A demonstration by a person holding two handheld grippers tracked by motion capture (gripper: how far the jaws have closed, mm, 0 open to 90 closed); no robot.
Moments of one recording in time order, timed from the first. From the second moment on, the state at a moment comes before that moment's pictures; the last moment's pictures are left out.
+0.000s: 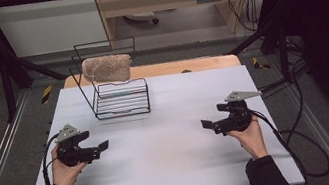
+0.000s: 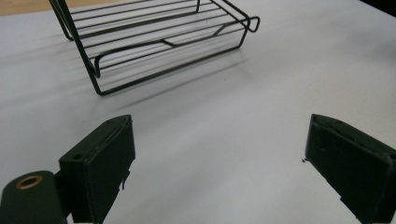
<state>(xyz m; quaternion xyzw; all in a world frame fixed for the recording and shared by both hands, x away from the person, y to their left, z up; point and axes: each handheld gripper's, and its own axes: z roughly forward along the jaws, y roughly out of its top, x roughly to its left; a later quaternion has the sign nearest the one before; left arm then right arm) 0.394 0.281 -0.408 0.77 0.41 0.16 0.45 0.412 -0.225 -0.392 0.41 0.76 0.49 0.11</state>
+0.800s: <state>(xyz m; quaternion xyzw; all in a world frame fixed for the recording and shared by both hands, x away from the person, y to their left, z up) 0.375 0.288 -0.432 0.79 0.40 0.17 0.44 0.371 -0.286 -0.447 0.42 0.77 0.47 0.09</state>
